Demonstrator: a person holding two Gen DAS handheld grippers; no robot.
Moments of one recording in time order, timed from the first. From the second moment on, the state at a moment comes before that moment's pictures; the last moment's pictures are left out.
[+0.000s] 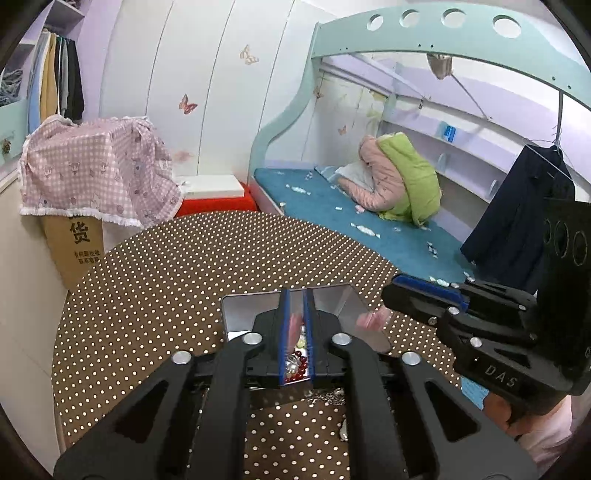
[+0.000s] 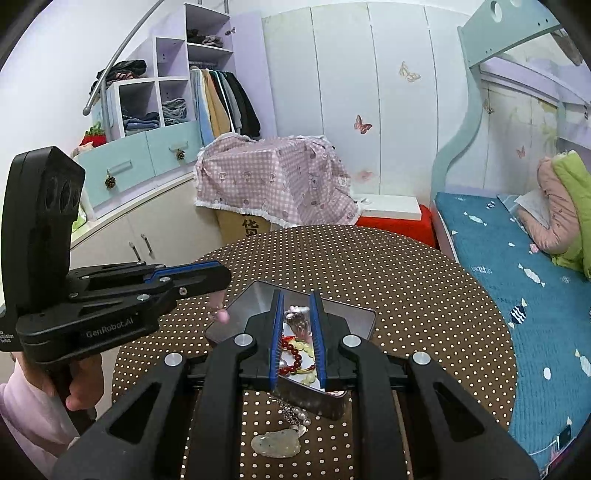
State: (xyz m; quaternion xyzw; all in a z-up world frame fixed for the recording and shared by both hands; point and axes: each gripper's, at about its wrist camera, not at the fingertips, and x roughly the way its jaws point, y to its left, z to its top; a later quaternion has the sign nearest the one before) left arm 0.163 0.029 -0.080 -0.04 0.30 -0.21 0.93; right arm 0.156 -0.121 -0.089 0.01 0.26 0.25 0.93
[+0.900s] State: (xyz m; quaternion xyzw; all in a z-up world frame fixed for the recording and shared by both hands) left arm 0.139 0.021 -0.099 0.01 0.31 -0.13 0.94; right arm 0.138 -0.150 -0.092 0.04 0.28 0.16 0.95
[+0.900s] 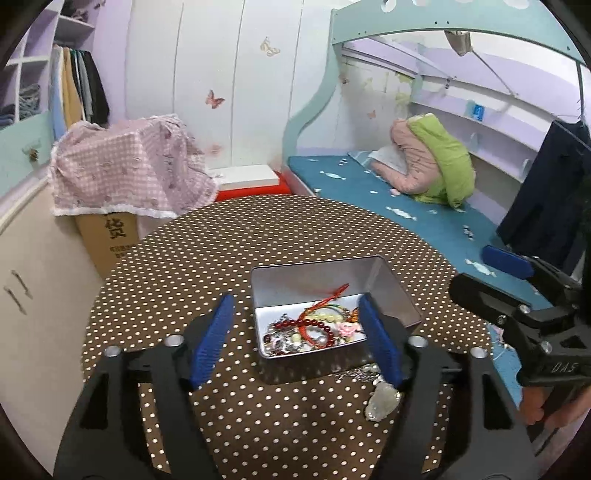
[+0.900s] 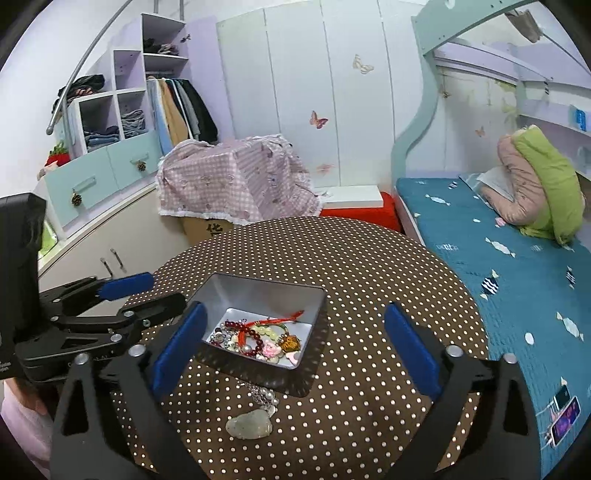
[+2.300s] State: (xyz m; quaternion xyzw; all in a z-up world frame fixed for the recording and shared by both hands) left arm 0.096 0.087 -0.186 0.00 0.40 -0.06 0.91; right arm 0.111 -0.092 -0.179 0.00 0.36 0.13 0.92
